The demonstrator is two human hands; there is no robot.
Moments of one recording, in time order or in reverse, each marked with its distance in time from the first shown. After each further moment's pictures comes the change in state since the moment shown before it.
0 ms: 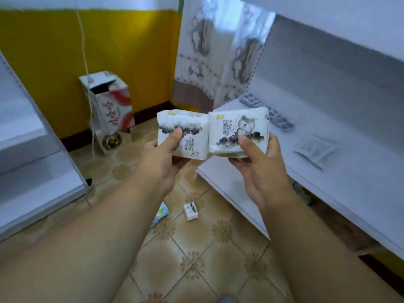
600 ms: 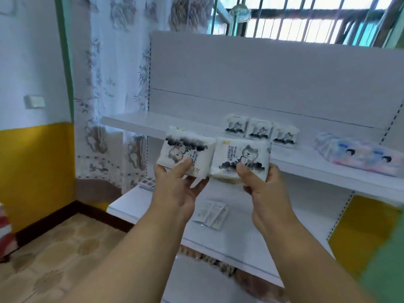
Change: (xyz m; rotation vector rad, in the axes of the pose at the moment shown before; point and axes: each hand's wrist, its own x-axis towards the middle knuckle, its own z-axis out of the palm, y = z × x) left_hand -0.145 -0.069 0.354 -0.213 -0.577 -0.056; right_hand -0.040 -0.271 -0.215 -0.095 0.361 -0.491
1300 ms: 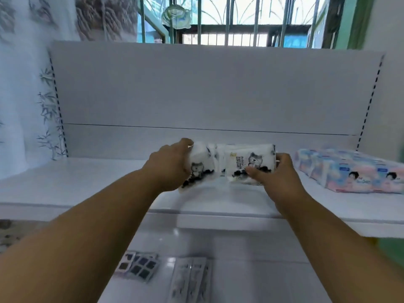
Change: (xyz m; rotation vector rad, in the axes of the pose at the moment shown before) left_hand 0.316 -0.009 0.142 1.987 -0.630 0.770; right_hand 0.287 0.003 -0.057 -0.515 0.319 -0.176
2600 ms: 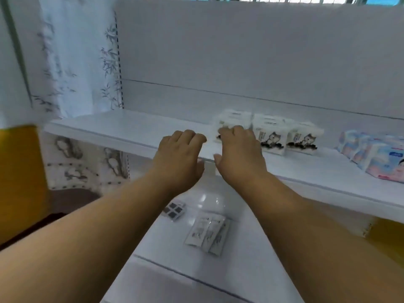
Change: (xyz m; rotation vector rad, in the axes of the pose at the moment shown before) left_hand -0.126 0.015 0.022 0.280 0.257 -0.013; right_hand -0.086 -0.033 0.082 -0.943 -0.328 -0.632
